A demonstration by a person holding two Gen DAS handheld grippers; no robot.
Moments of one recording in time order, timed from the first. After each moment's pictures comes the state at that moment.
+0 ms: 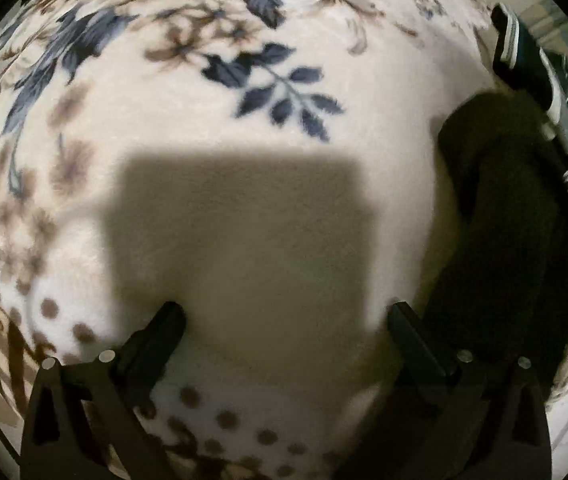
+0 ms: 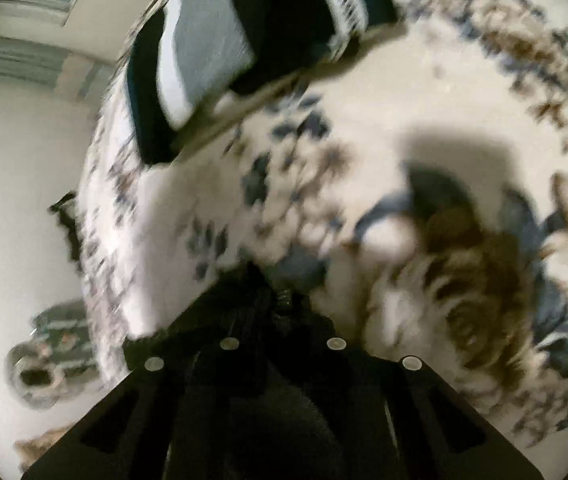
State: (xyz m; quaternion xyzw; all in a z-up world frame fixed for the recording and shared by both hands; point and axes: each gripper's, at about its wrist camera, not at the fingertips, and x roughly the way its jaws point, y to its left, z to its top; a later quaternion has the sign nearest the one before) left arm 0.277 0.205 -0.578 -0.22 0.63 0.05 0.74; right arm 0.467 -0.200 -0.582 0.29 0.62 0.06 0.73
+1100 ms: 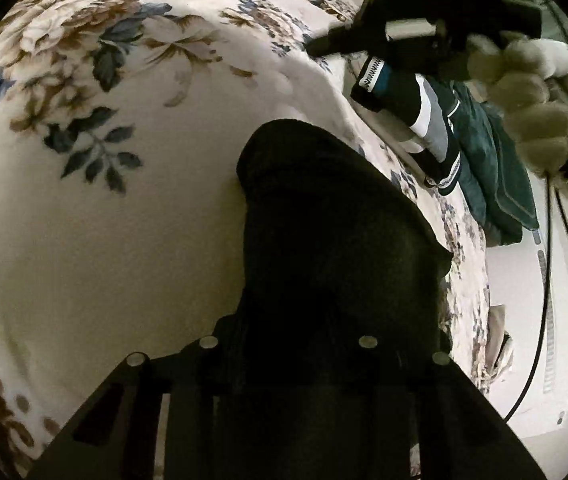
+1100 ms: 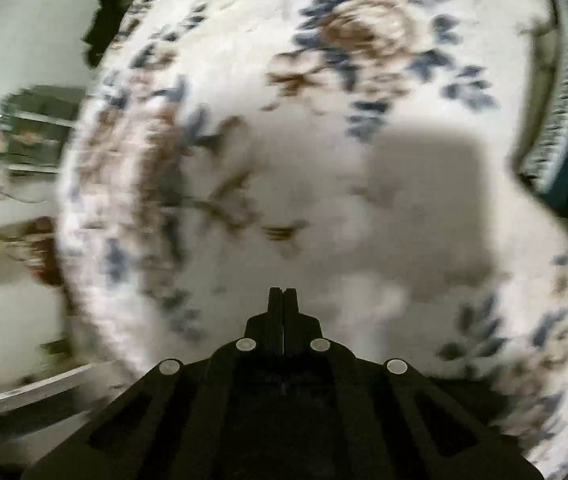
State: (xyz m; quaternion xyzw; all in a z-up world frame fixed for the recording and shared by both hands) left arm 0.276 0.168 -0.545 -0.29 0.52 -0.12 0.79; right arm 0.565 0.134 -0.546 0.00 0.73 0.32 0.60
